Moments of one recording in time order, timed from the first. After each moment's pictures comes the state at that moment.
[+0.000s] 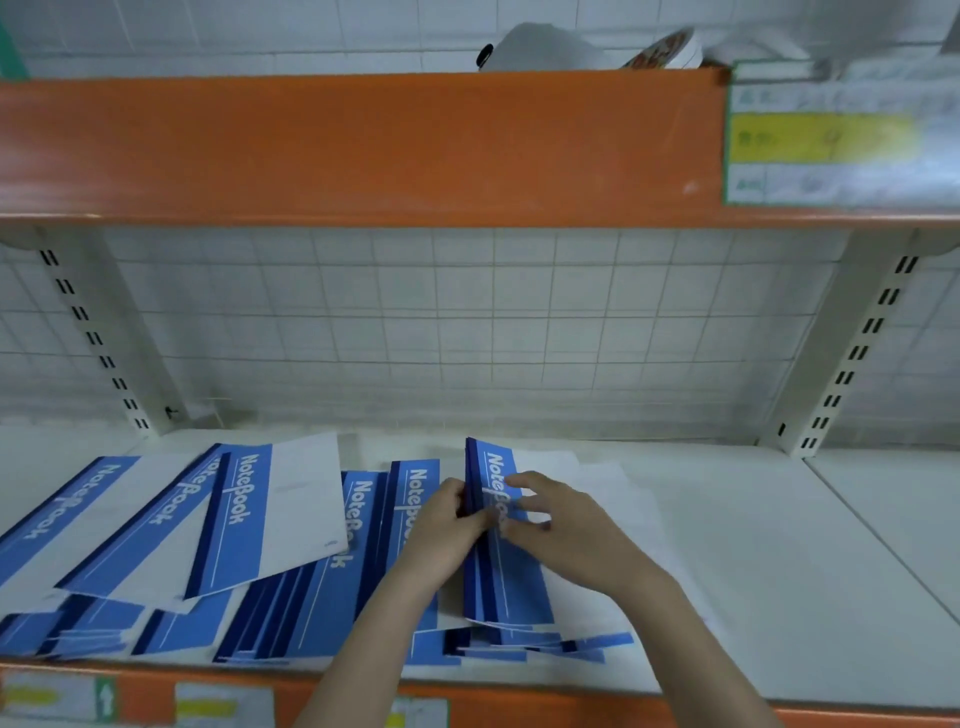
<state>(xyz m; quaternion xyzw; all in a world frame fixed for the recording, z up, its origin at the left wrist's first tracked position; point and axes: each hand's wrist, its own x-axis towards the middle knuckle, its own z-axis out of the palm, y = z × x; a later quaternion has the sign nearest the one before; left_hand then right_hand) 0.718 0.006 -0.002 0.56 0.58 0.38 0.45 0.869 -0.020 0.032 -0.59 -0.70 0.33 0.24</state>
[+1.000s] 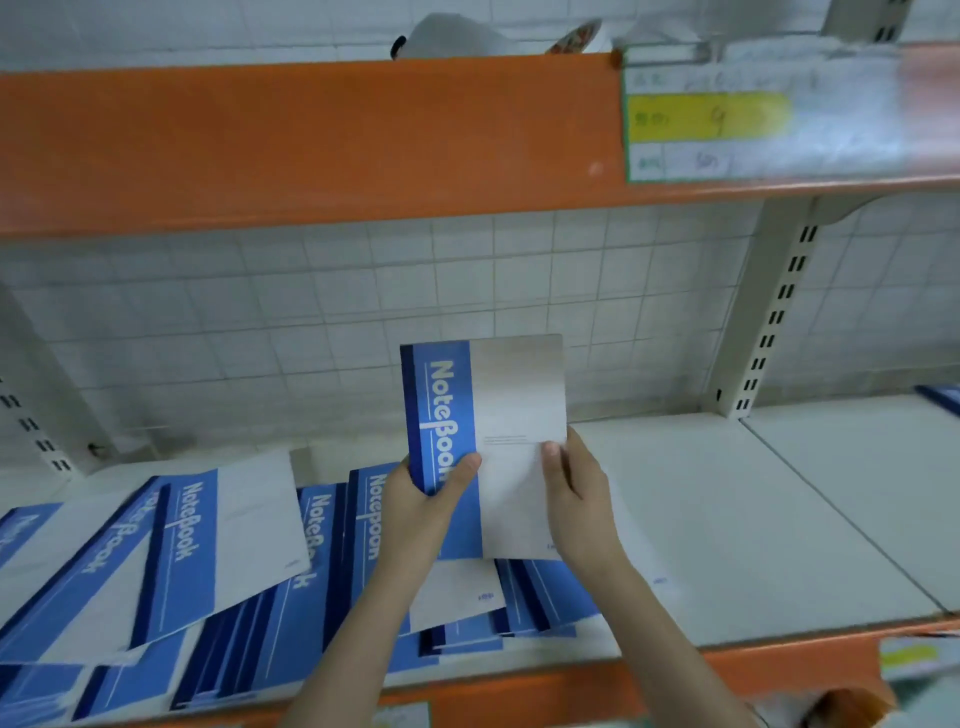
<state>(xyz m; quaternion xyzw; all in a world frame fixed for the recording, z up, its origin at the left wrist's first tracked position) 0.736 0.007 0.009 0.55 0.46 0.58 0.39 0.880 -0.021 0.017 -0.52 -0.53 0.26 0.61</state>
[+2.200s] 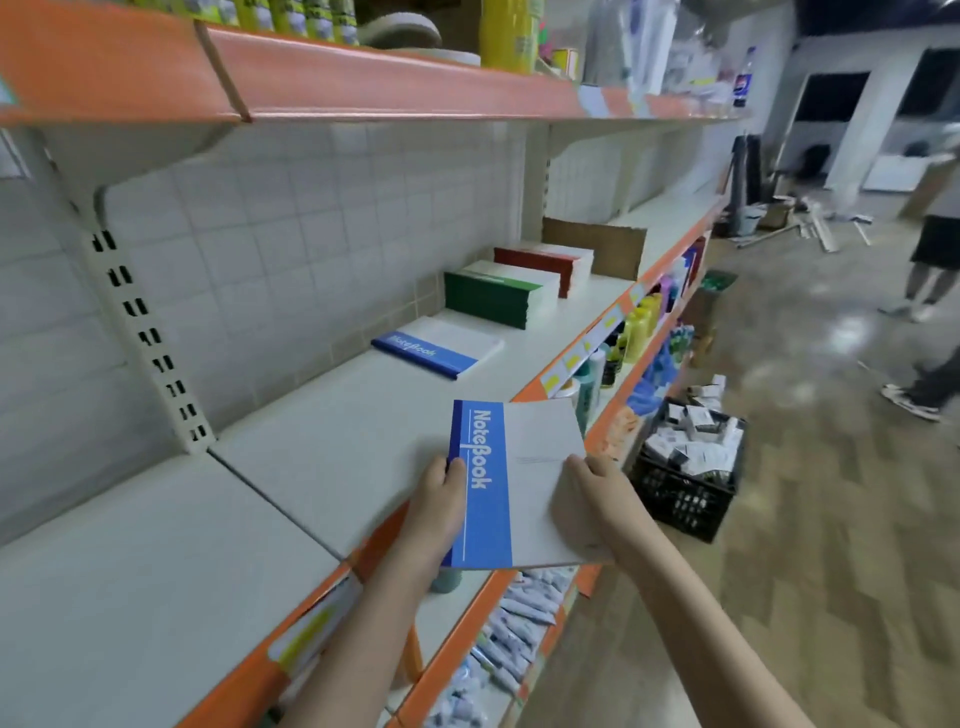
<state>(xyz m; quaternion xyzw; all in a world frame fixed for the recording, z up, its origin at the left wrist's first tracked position) 1.199 -0.156 -0.012 0.70 0.31 0.15 0.62 1.291 -0.299 -0.008 -0.83 -0.13 0.13 0.53</state>
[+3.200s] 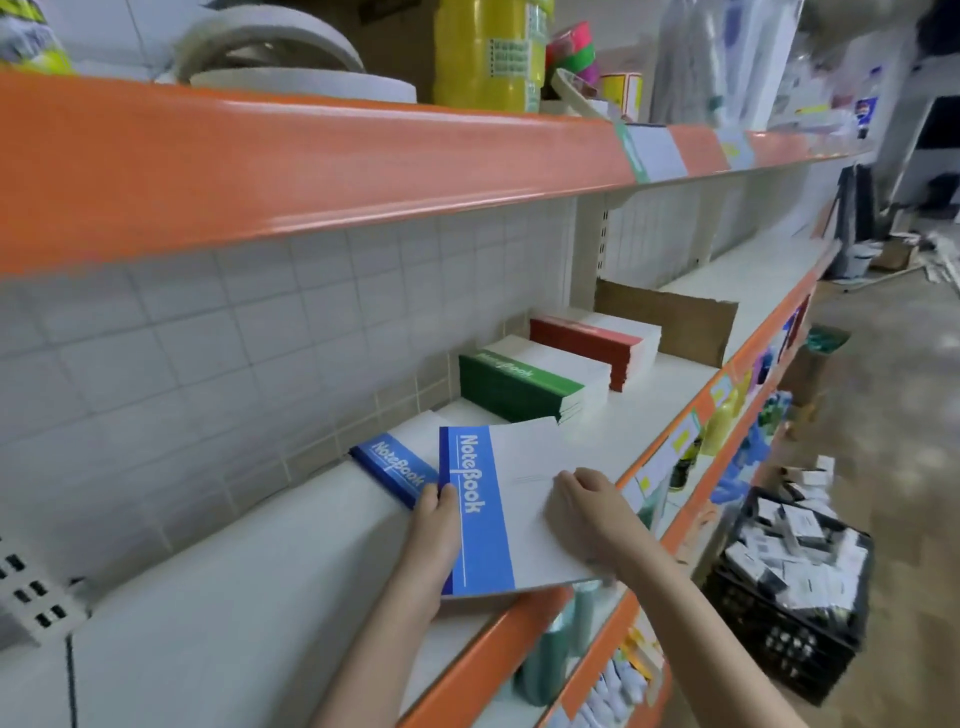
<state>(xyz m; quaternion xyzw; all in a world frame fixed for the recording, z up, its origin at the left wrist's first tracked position) 1.408 -0.071 0.015 0.63 0.40 0.21 0.63 1.530 -0.183 0.016 -0.83 -0.25 0.16 0.47</state>
